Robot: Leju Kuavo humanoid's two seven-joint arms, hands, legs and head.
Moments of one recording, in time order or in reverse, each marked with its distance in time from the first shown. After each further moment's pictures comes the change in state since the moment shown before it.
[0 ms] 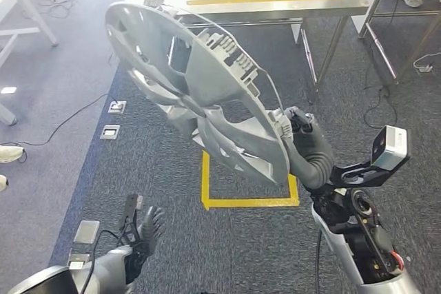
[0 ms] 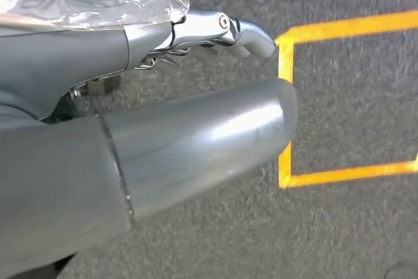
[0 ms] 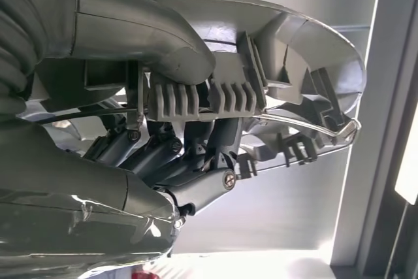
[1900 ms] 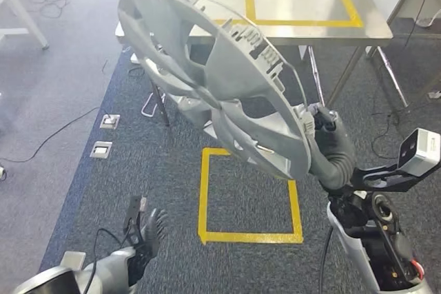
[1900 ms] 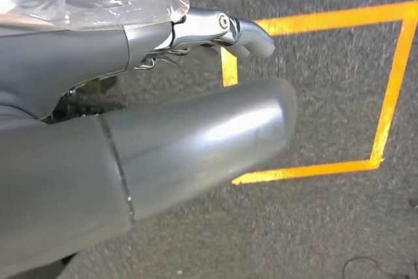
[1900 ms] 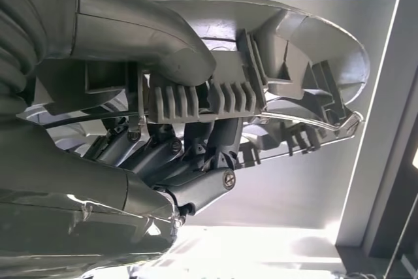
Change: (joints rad) left arm 0.007 -0.019 -0.001 0.000 -0.006 -0.014 -0.004; right arm 0.011 -0.055 -0.029 -0.095 -0.008 -0.072 0.020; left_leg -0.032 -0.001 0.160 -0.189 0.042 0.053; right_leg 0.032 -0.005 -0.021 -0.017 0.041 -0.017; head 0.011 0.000
